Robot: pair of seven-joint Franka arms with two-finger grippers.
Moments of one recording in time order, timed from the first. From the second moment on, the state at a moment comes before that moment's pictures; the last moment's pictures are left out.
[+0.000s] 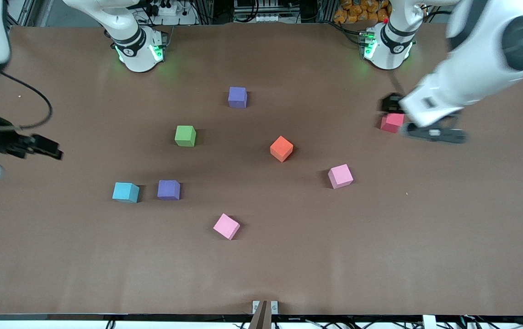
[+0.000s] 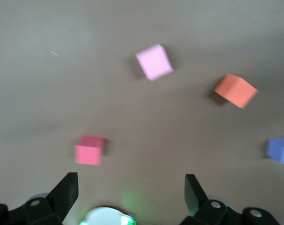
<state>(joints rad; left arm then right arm) -0.19 0.11 -0.20 -1.65 -0.11 1.53 -0.25 0.06 0.22 -0.07 -1.49 0.09 1.66 0.04</state>
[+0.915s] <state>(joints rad) -0.83 0.50 -0.29 -1.70 -0.05 2.04 -1.11 0.21 0.56 -0.07 -1.54 0.13 2.00 0.15</state>
